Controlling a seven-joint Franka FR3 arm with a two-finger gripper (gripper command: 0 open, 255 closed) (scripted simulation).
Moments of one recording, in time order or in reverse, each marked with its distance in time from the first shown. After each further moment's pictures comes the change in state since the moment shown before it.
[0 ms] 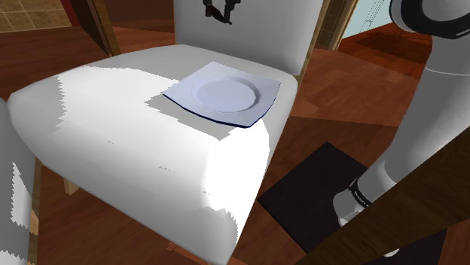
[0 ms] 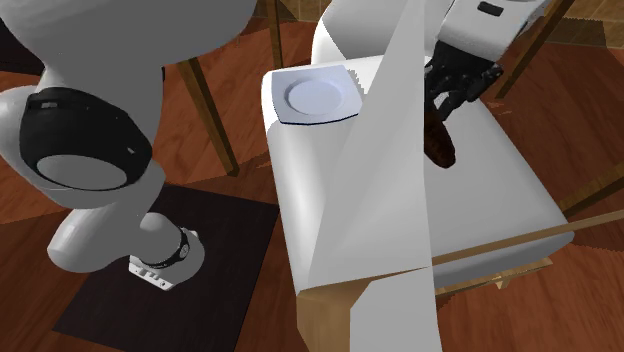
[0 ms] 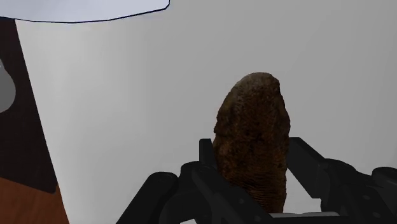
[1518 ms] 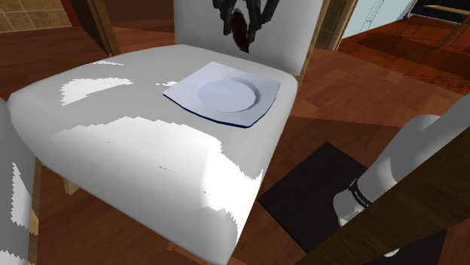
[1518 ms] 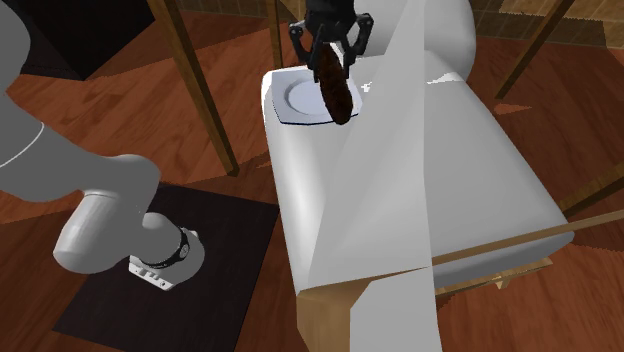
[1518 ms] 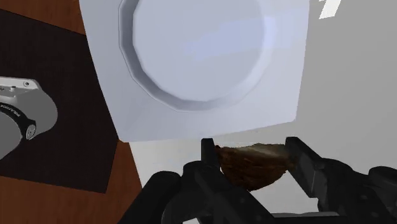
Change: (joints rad) arm 0.150 -0.539 0.041 -0.607 -0.008 0.161 0.268
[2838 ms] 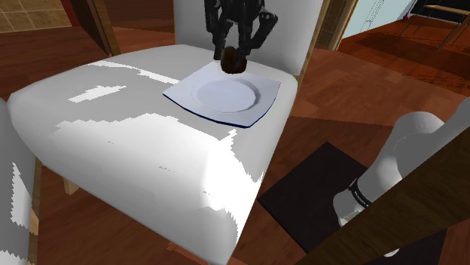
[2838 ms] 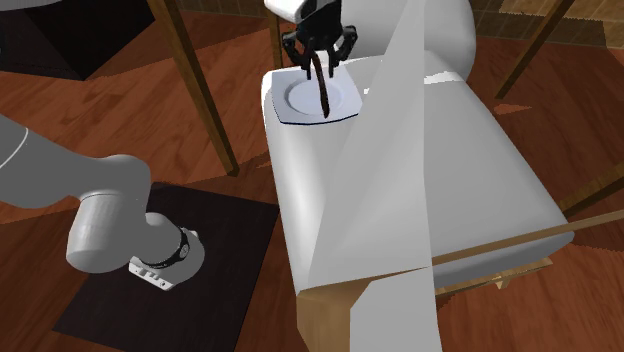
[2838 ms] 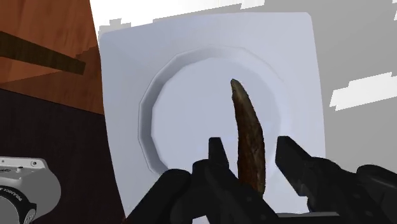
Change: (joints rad) arm 0.254 -0.071 -0.238 -0.203 0.241 0.189 0.025
